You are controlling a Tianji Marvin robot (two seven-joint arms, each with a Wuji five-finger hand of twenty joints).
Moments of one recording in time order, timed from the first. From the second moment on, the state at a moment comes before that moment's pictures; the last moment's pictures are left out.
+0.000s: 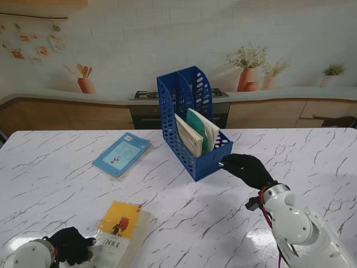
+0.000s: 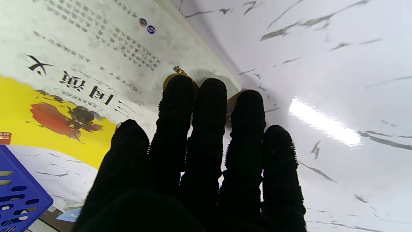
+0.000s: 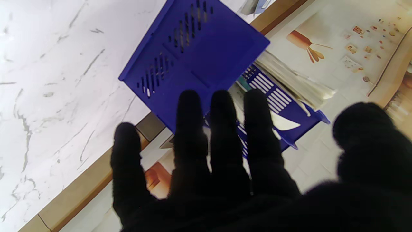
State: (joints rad) left arm 2.19 -1.03 -1.66 -2.07 0.64 0.53 -0.54; right arm -1.71 -1.12 1.37 -1.73 -0.38 -0.05 -0.01; left_hand 1.00 0.00 -0.01 -0.07 1.07 0.14 0.69 0.30 1.22 0.20 0.47 0.32 0.85 0.31 0.69 0.40 0.30 0.30 1.18 0.60; right_hand 0.45 -0.23 0.39 -0.08 0.75 0.00 0.41 0.66 0.86 0.05 0.41 0.49 0.83 0.07 0.32 0.44 0.16 0.57 1.00 0.56
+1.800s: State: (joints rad) left arm 1.75 -1.04 -1.27 -1.73 0.23 0.12 -0.35; right arm -1.66 -1.08 1.30 -1.65 -0.30 -0.12 0.17; left_hand 0.96 0.00 -0.01 -0.07 0.94 0.16 0.60 0.29 1.04 0.22 0.44 0.32 0.79 0.36 0.68 0.44 0.25 0.33 1.20 0.59; right_hand 0.48 -0.22 0.37 -0.08 0.80 0.01 0.42 0.66 0.94 0.07 0.37 0.44 0.91 0.10 0.32 0.44 0.26 0.57 1.07 0.56
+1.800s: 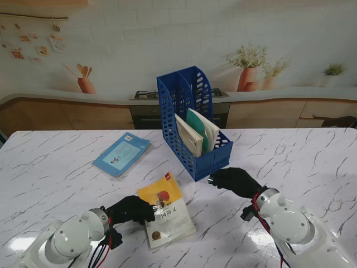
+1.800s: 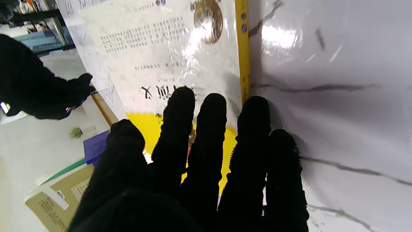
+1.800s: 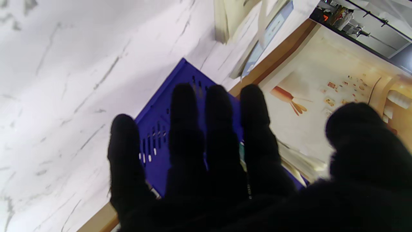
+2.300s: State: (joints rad) left arm 1.79 -1.10 -1.34 -1.77 0.32 0.22 -0.15; right arm -1.56 -1.08 1.15 -1.51 -0.25 -0.16 0.18; left_hand 0.94 -0.02 -0.01 -0.06 0.73 0.16 0.50 0.31 0.76 0.21 0.34 0.30 0.68 0.40 0.60 0.47 0.26 0.38 1.20 0.63; right_hand 0.53 -0.24 0.38 -0.08 0.80 0.05 0.42 0.65 0.94 0.09 0.37 0.39 0.95 0.10 0.32 0.41 0.29 0.57 1.10 0.53
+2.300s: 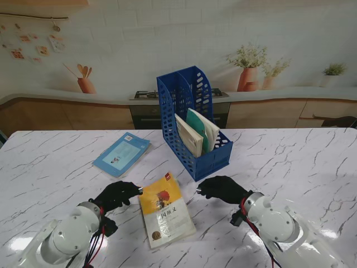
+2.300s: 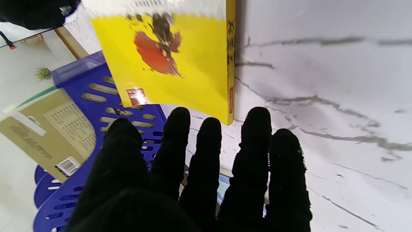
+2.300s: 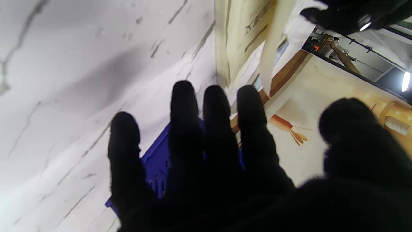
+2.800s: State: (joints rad) left arm 1.56 -1.10 -1.18 -1.55 0.19 0.15 -0.18; right arm -1.45 -1.09 1.01 -1.41 -0.21 -0.17 0.21; left_hand 0.94 -0.03 -0.01 -0.06 0.89 0.22 0.55 0.31 0.90 0.27 0.37 0.29 0.78 0.37 0.65 0.45 0.41 0.37 1.20 0.63; right_hand 0.57 -0.31 0.46 -0.08 0.81 0.09 0.42 0.61 0.94 0.13 0.35 0.31 0.95 0.12 0.32 0.37 0.31 0.49 1.19 0.51
